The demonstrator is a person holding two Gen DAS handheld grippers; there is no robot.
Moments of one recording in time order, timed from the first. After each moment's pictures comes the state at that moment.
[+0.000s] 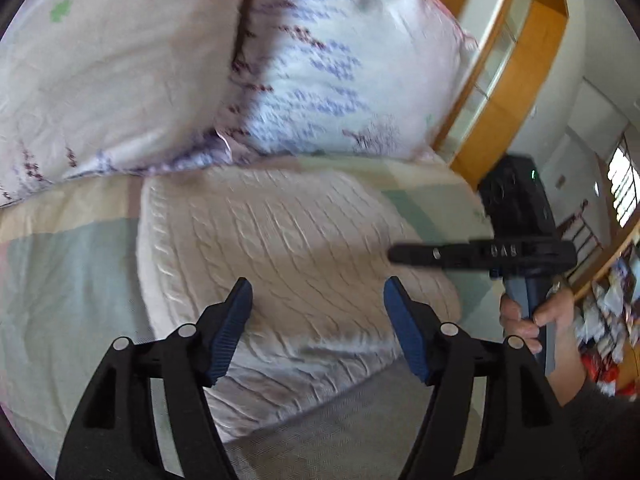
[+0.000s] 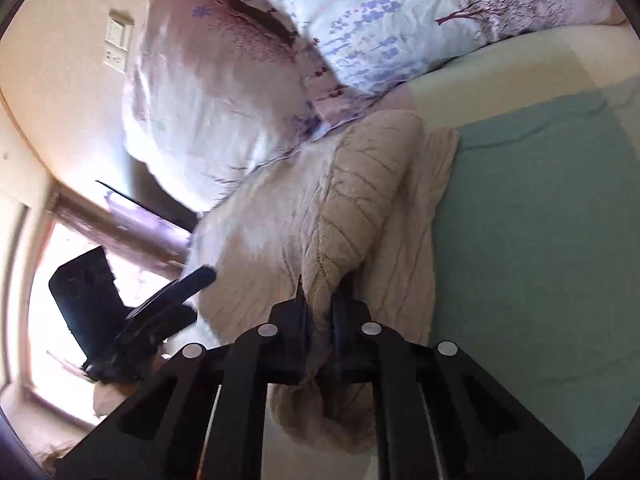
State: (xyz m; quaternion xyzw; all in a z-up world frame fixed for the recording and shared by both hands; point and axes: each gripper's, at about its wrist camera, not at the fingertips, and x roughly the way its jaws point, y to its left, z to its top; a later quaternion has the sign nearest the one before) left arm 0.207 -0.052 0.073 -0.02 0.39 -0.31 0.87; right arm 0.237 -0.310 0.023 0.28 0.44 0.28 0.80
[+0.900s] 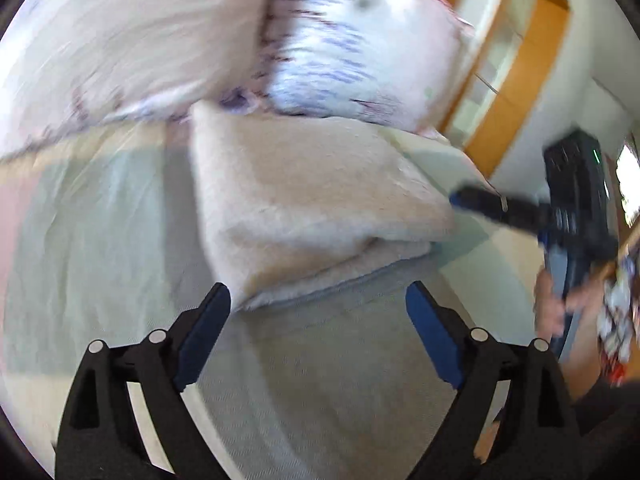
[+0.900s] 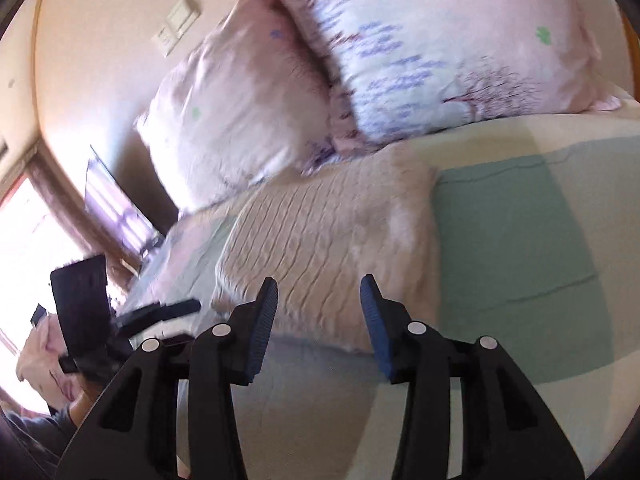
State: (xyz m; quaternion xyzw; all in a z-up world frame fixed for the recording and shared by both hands) left arm 0.131 -0.006 0.042 -0.04 0.40 -0.26 0.88; right arm 0.141 -0.283 0.048 0.18 0.36 0.24 0.88
